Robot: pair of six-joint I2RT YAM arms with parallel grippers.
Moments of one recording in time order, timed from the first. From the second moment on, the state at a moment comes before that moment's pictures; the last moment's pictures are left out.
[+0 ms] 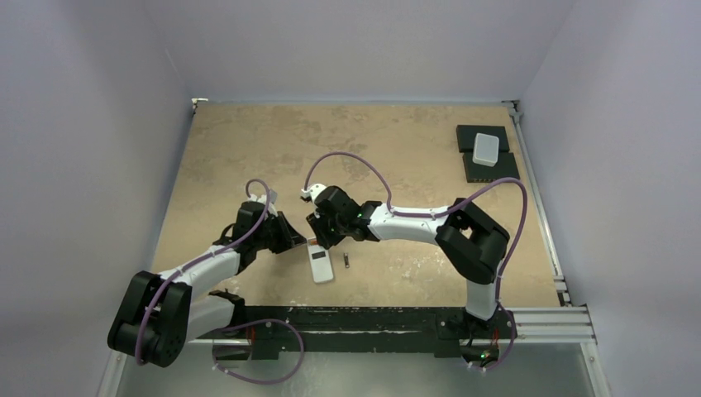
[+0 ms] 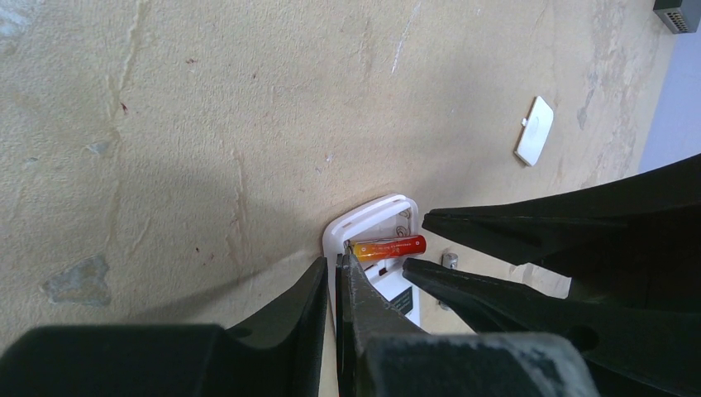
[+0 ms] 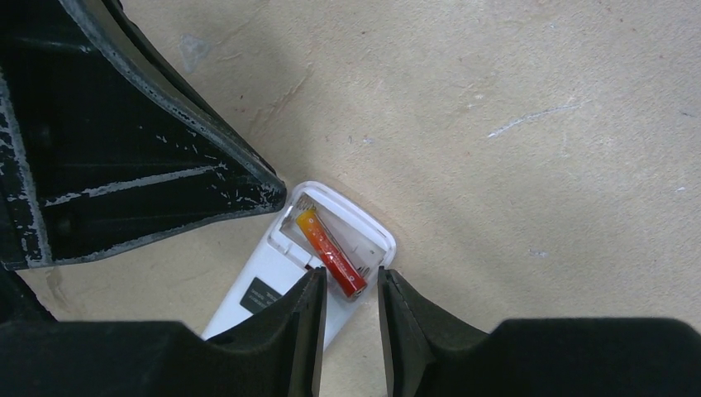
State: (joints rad) left arm -0.29 1.15 0.31 0.09 0.34 -0.74; right arm 1.01 1.88 1.20 -0.18 -0.02 0.27
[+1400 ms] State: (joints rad) left arm -0.29 1.14 0.31 0.08 0.34 -0.72; right arm 1.03 1.88 1.26 -0.24 -0.10 -0.05
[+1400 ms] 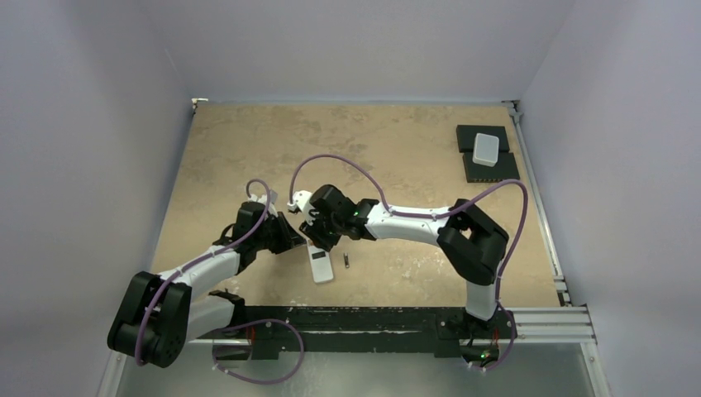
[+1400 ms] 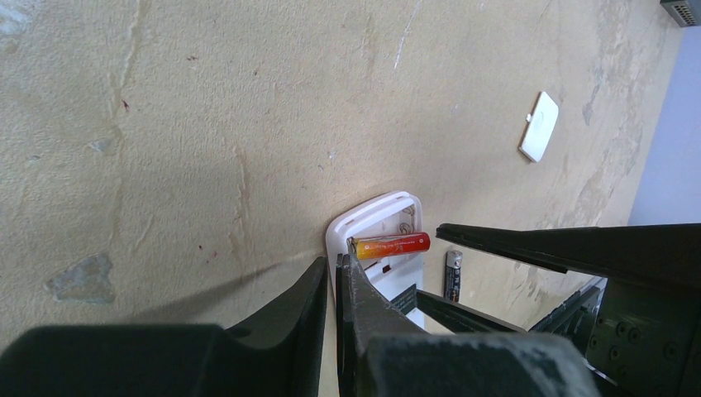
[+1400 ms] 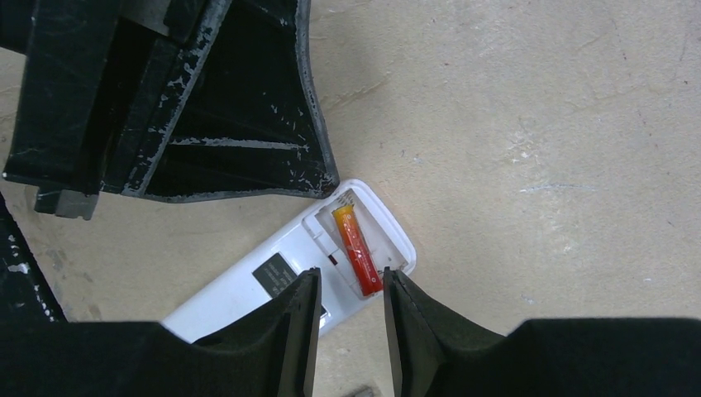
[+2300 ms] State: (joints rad) left arm -0.29 1.14 0.31 0.06 0.34 -0.72; right arm 1.03 1.92 1.26 -0.24 -0.12 -0.06
